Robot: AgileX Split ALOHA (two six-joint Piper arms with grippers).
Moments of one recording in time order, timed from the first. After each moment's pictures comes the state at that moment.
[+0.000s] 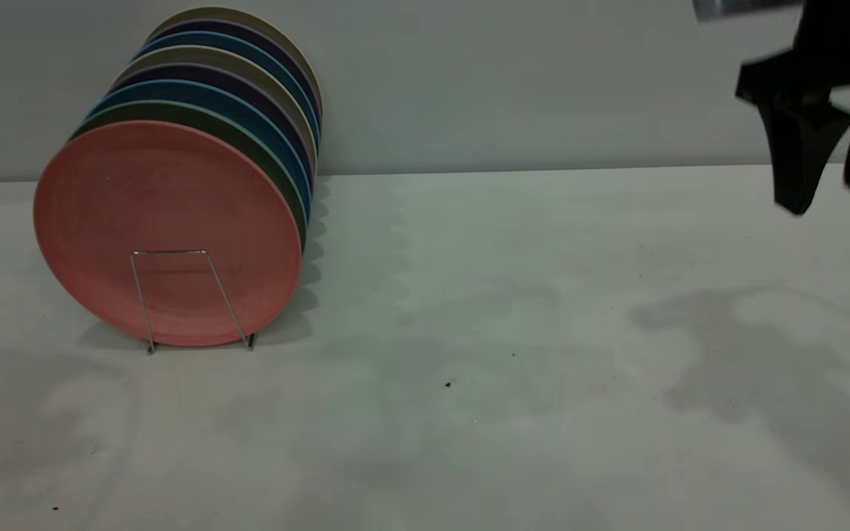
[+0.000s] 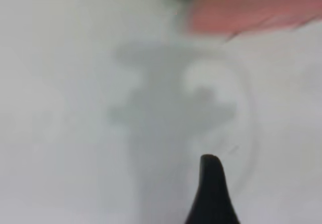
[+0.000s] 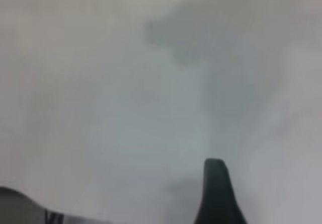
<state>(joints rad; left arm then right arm) -0.03 1.47 -1.18 0.07 0.93 0.00 0.23 1.92 -1.49 -0.02 1.19 -0.05</state>
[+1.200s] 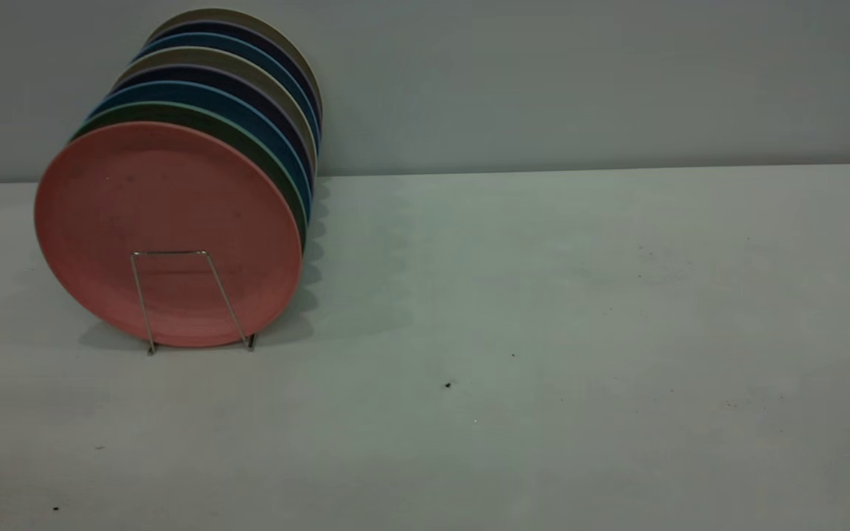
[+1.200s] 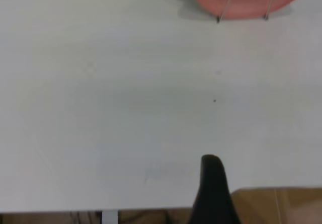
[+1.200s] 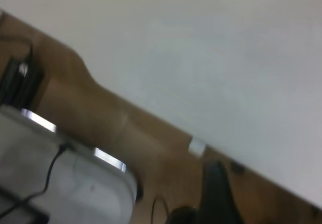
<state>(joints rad) -0.03 0.14 -0.61 0.03 1.17 -0.04 0.37 0.38 -0.55 0.05 1.23 -0.16</state>
